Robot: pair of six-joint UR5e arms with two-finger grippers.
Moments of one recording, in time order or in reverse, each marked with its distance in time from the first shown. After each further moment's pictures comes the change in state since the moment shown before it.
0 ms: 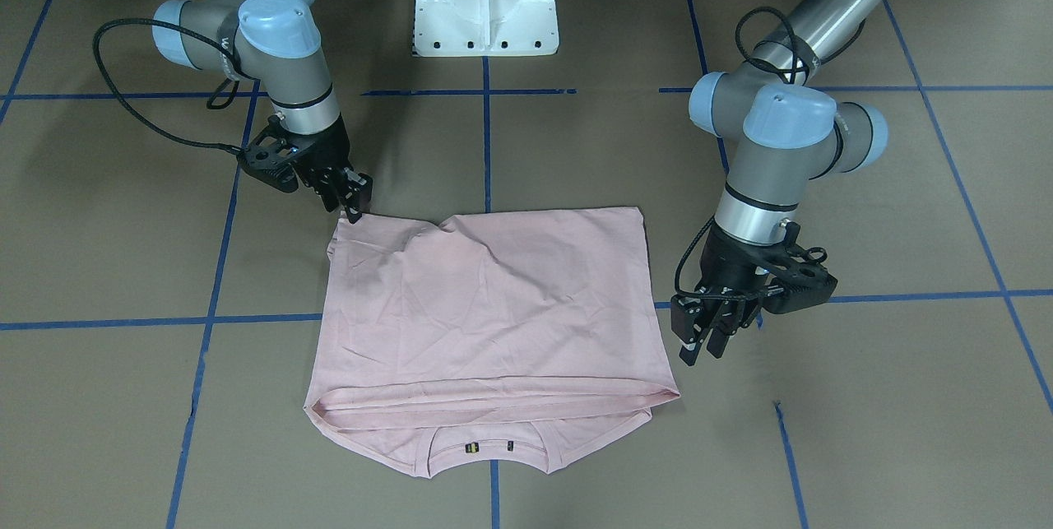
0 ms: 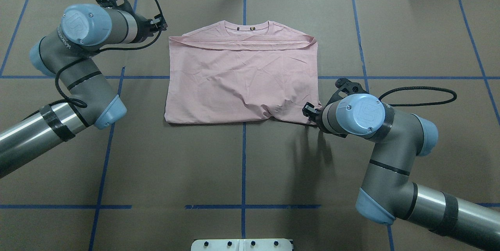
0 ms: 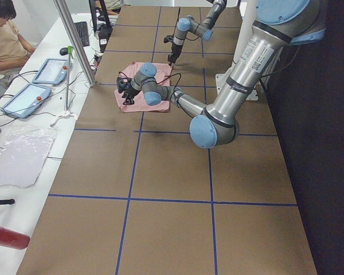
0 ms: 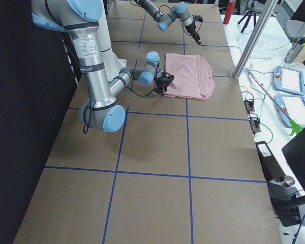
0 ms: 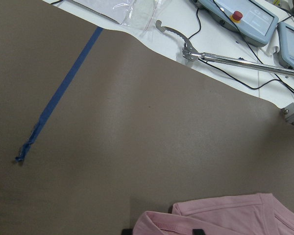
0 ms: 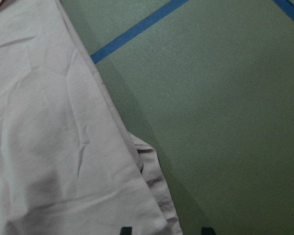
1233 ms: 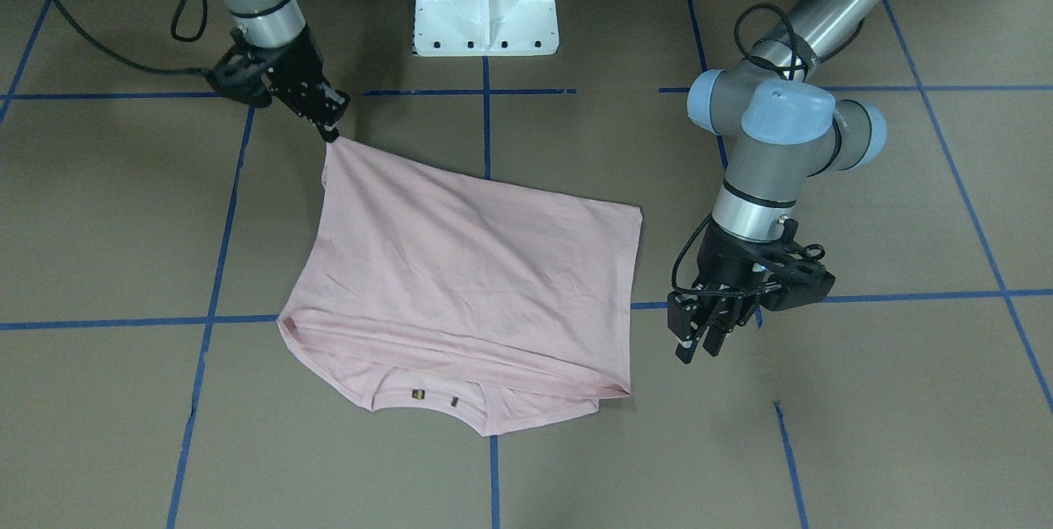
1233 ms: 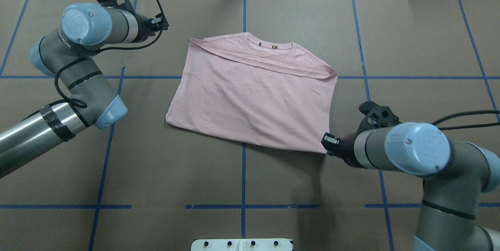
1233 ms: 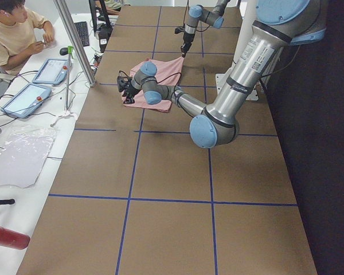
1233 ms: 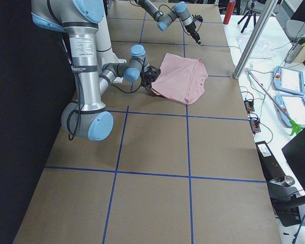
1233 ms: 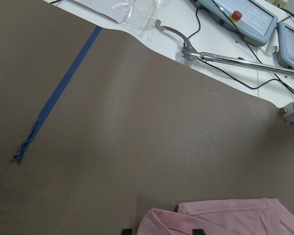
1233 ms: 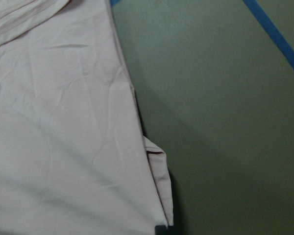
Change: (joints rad) left arm 0.001 -0.002 -0.017 0.000 -0.004 -0.005; right arm -0.125 -0.263 0.399 -0.023 0.045 0.000
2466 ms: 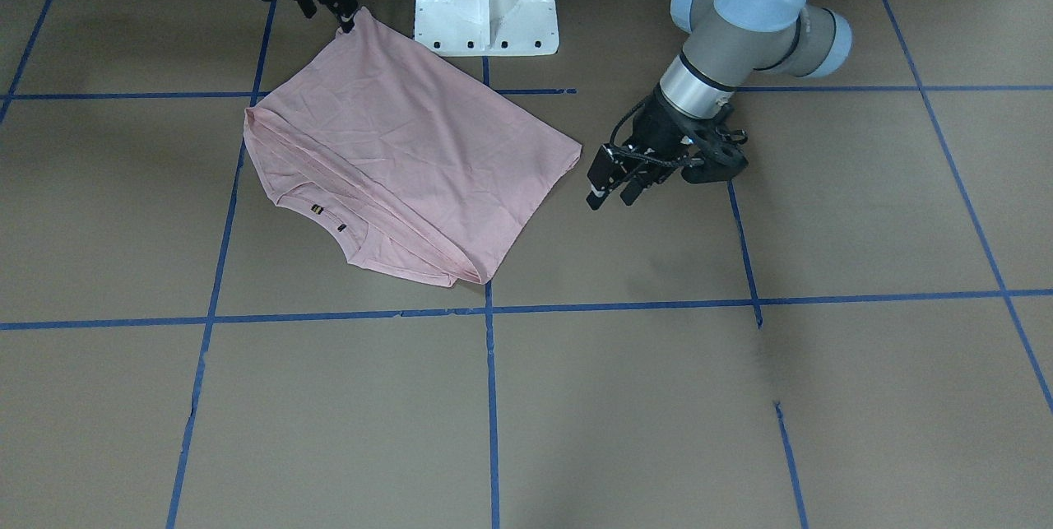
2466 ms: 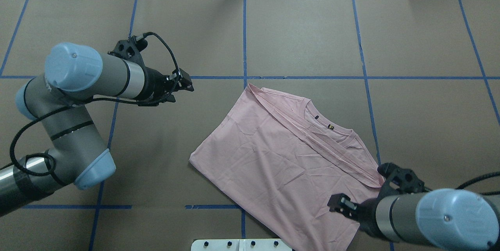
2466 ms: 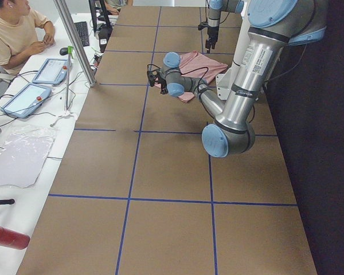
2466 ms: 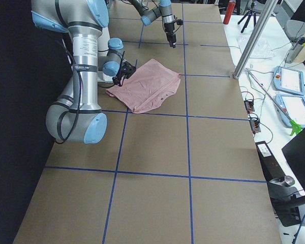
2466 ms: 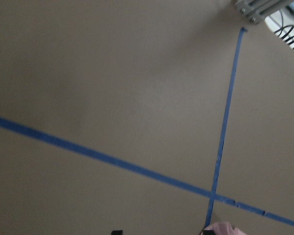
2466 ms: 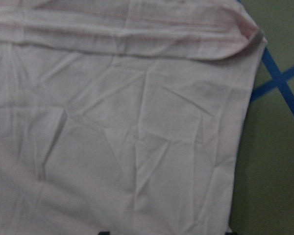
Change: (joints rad) left arm 0.200 0.170 -0.396 0.191 -0.247 -0.229; right arm -0.140 -0.085 0.162 -0.098 -0.012 0.193
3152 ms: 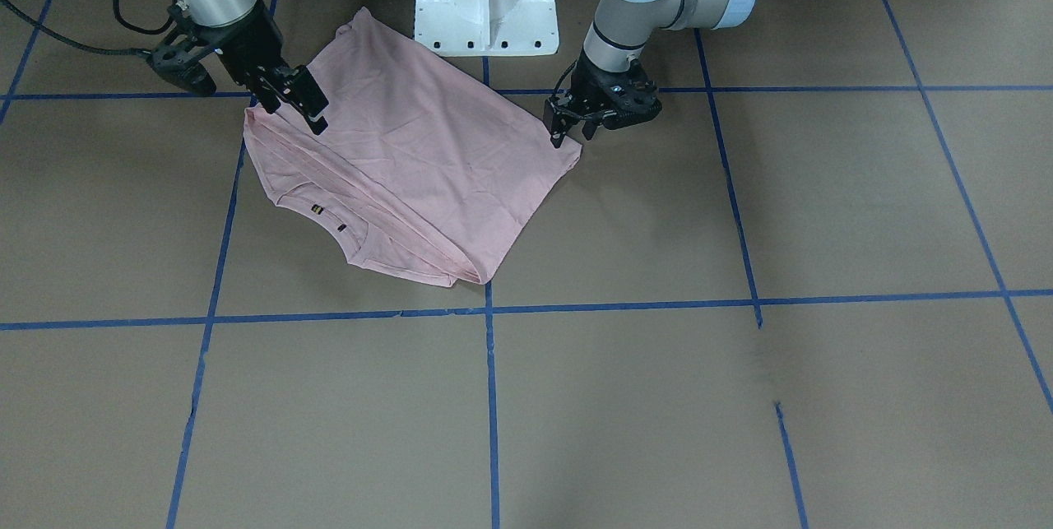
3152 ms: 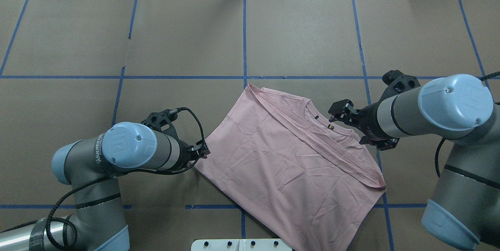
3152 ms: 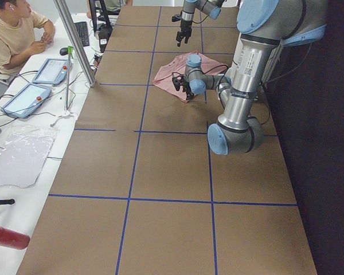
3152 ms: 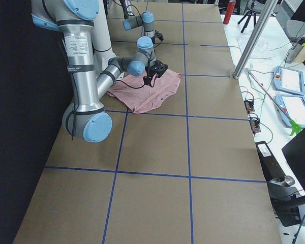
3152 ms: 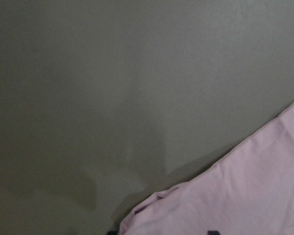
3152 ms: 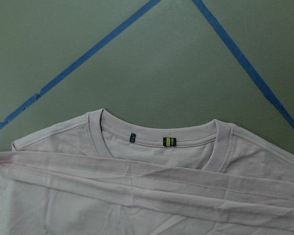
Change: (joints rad) left arm 0.251 0.005 -0.029 0.185 0.136 -0.090; right arm 0.354 0.154 -0.166 0.008 0.182 -0.202
